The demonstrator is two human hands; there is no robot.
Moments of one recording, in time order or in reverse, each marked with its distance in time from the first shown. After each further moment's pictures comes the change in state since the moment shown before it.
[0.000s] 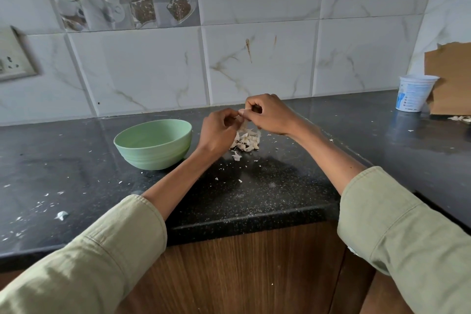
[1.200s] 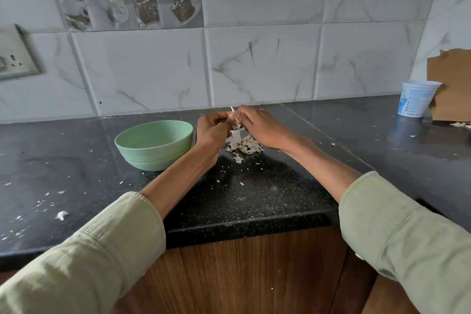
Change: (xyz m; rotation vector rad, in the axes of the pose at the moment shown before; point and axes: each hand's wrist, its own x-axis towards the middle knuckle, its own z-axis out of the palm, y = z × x) left_hand 0.006 -0.007 0.000 -0.482 0.128 -0.324; right_hand -0.003 -0.006 0.032 0.001 -0.061 -0.011
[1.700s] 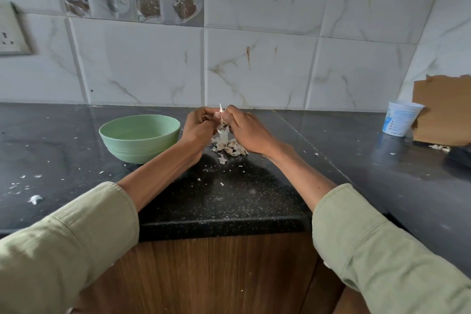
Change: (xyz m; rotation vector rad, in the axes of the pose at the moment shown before) left_hand 0.000 0.003 -0.002 -0.039 -0.032 0.033; right_hand 0.002 -0.004 0.002 -0.004 0.006 -0.055
